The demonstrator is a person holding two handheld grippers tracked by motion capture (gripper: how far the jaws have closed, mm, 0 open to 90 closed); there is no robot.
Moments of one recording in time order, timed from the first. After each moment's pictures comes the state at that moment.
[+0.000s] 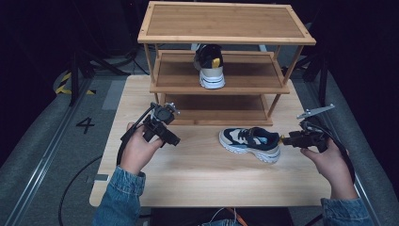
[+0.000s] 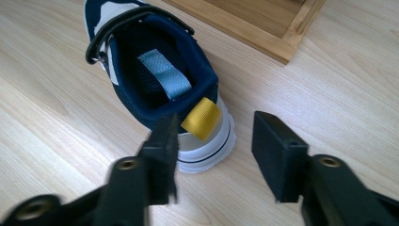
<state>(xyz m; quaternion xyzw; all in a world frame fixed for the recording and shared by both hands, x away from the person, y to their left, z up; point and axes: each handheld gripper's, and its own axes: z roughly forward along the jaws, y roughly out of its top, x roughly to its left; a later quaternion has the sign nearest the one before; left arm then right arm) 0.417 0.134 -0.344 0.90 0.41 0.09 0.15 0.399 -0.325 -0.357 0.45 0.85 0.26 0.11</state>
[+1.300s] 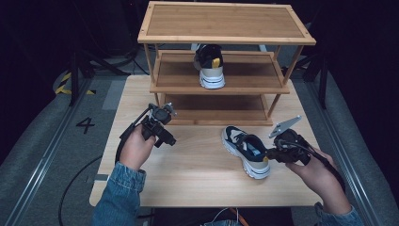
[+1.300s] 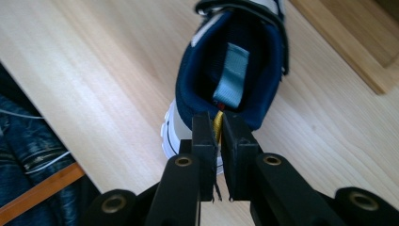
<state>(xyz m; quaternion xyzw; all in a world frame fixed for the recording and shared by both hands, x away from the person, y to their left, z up) 0.429 0.140 -0.357 0.90 0.41 0.06 0.13 0.353 -0.243 -0.341 0.32 0.92 0.20 0.09</state>
